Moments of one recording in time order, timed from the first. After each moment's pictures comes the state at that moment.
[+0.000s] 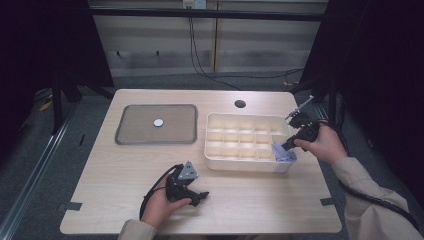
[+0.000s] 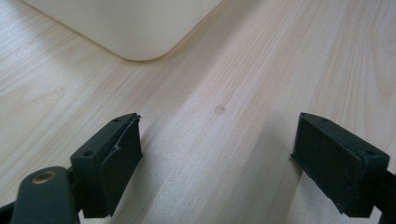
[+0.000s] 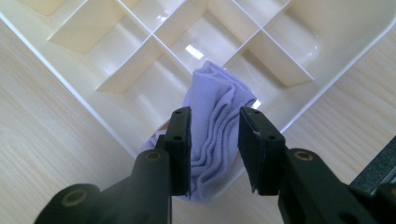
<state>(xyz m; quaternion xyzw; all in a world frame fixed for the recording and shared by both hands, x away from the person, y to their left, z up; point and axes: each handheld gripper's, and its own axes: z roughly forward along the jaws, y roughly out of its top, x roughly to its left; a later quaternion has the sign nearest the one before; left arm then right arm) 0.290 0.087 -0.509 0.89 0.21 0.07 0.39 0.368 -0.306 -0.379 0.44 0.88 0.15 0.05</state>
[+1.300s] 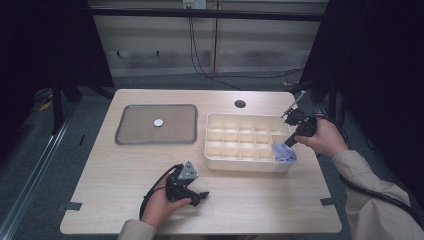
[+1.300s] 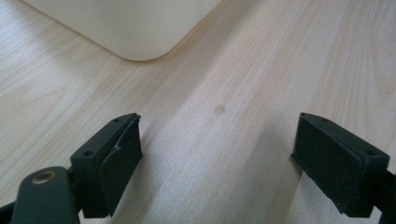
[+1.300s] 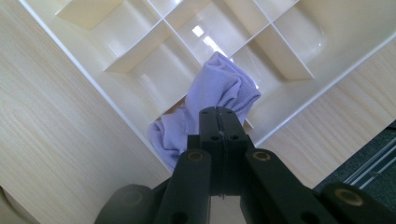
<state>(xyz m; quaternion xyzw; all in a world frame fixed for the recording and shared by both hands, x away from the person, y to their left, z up) 0.290 0.087 -0.509 0.89 0.21 0.07 0.39 0.374 -0.294 -0.366 0.40 0.91 0.09 0.03</state>
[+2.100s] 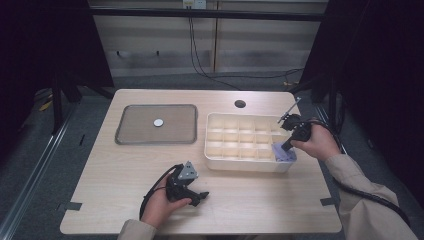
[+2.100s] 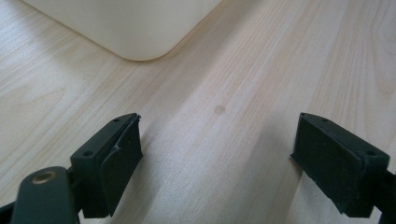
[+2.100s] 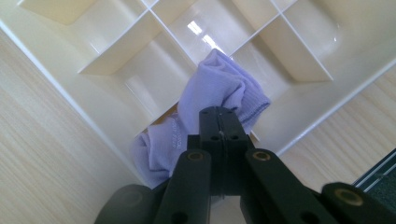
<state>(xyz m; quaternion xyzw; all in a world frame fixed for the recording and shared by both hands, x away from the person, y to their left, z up) 0.290 0.087 -0.509 0.89 0.21 0.07 0.39 0.379 -0.294 -0.395 0.41 0.91 0.09 0.03</state>
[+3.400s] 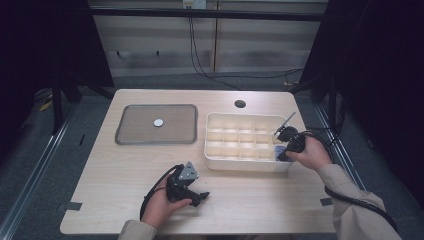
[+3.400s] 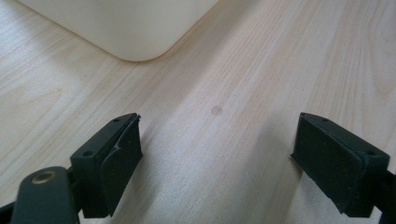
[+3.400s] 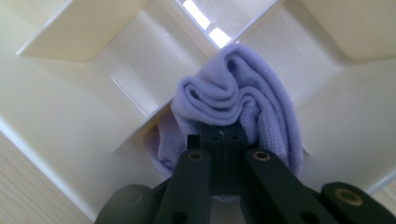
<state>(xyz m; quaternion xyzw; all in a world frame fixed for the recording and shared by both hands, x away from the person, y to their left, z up) 0.289 0.086 -0.509 0.89 0.21 0.07 0.39 0.376 -0.296 -0.446 0.42 0.90 0.09 0.01</state>
